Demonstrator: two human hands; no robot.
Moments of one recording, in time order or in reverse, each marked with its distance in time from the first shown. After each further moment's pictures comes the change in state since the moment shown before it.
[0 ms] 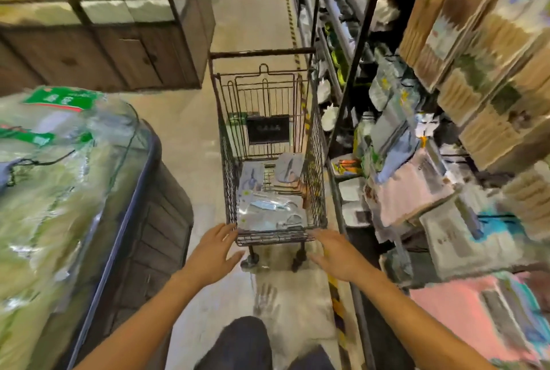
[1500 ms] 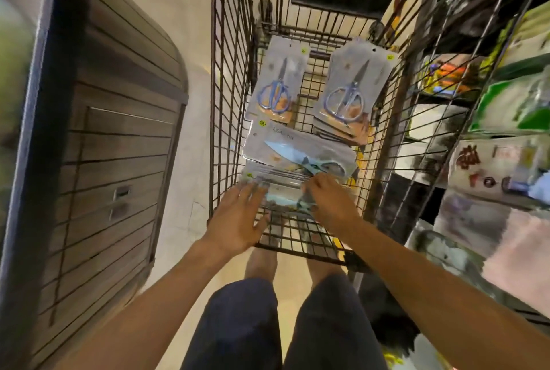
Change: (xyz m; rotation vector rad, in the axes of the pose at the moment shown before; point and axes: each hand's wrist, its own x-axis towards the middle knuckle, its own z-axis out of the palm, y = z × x) left_hand 0.250 -0.090 0.159 -0.346 -0.204 -0.245; right_hand 0.368 0.102 0.139 -0.346 -0.320 -0.194
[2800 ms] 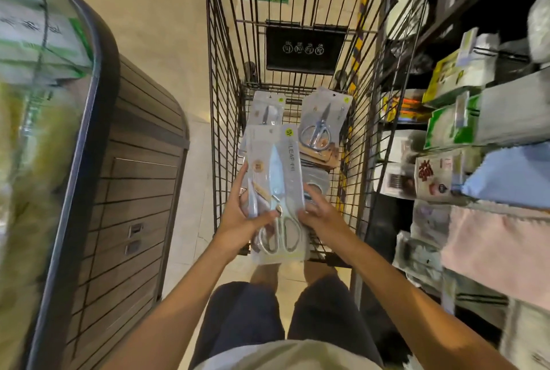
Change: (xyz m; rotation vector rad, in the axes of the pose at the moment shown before) left_hand -0.030 0.094 -0.109 -1.327 0.205 -0.168; right_hand -0.081 -0.037 -0.112 1.377 -0.024 0.330
